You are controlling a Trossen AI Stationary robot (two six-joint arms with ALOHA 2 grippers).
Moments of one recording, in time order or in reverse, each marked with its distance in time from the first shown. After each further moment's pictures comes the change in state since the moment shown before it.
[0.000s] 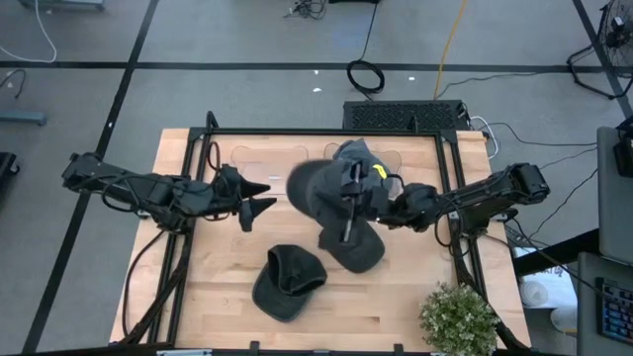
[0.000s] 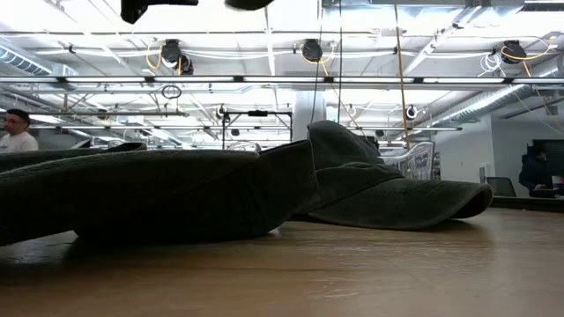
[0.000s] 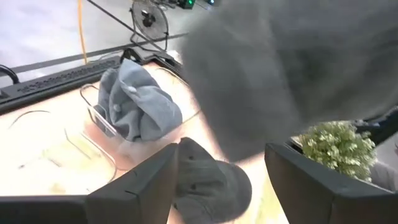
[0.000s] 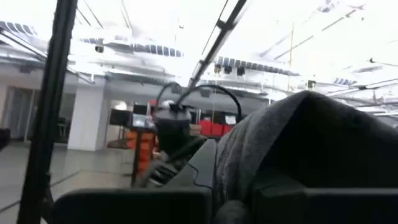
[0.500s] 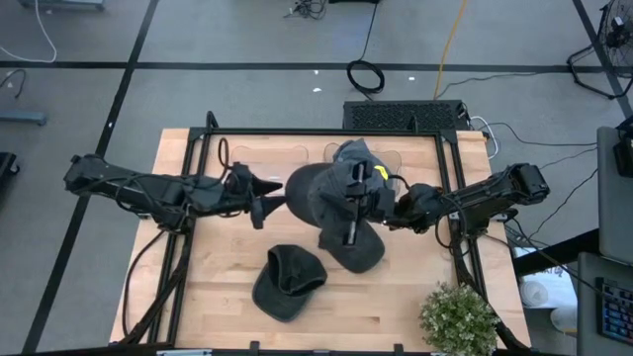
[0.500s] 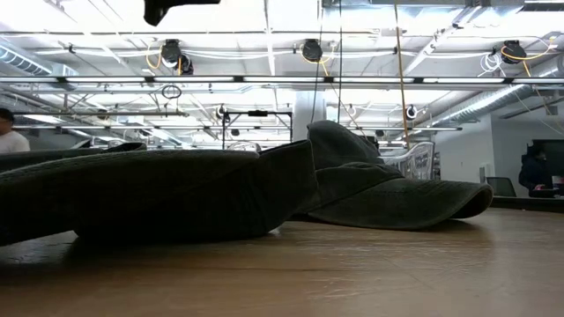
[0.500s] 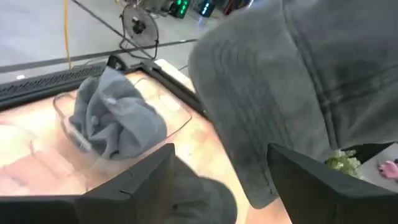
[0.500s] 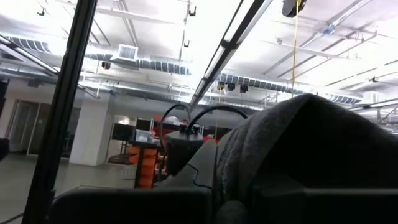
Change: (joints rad) left arm 0.059 0.083 0.000 0.174 0.072 0.015; right arm 0.012 0.001 0.000 0.080 -0.030 -0.036
